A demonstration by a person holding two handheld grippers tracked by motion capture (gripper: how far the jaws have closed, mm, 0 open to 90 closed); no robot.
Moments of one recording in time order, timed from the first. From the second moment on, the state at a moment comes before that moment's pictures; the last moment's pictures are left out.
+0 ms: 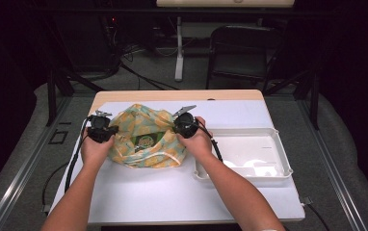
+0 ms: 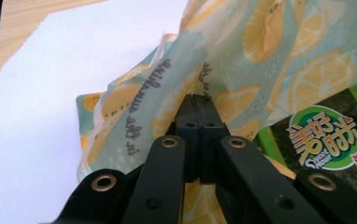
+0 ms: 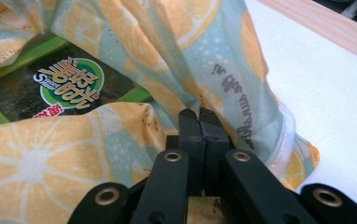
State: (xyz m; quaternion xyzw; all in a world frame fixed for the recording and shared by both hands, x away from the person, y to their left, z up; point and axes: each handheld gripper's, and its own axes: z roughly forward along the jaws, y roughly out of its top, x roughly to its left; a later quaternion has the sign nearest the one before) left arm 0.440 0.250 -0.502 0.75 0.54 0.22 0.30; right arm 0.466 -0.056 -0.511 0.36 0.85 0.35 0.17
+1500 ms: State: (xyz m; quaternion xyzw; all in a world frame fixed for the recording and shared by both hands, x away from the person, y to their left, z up) left arm 0.453 0.276 -0.535 0.72 0.61 0.19 0.27; right arm 0.476 -0.061 -0.526 0.40 0.85 0.31 0.16
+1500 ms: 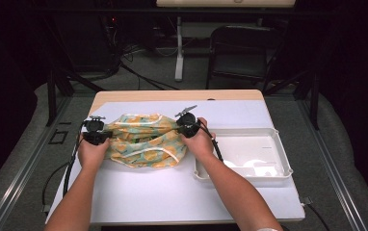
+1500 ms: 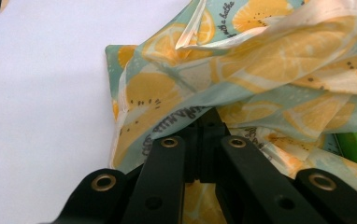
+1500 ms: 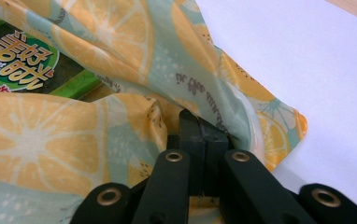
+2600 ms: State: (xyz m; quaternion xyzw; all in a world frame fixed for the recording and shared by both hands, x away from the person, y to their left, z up) left arm 0.392 0.261 -0.462 0.73 0.52 0.20 0.40; right arm 0.428 -0.068 -0.471 0.34 0.82 0.44 0.15
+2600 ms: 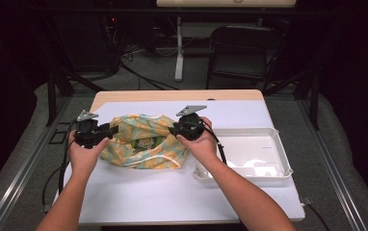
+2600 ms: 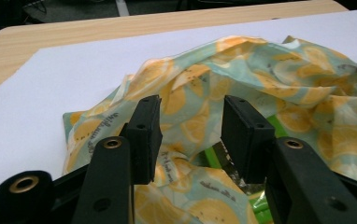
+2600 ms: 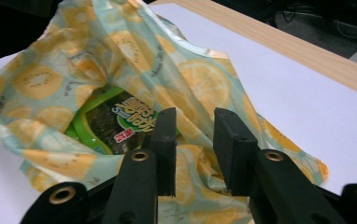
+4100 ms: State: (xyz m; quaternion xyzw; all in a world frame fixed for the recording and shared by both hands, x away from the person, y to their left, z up) left arm 0.345 0.246 -0.515 0.77 0.49 0.17 0.36; right arm 0.379 -0.046 -0.502 0.29 0.86 0.39 0.11
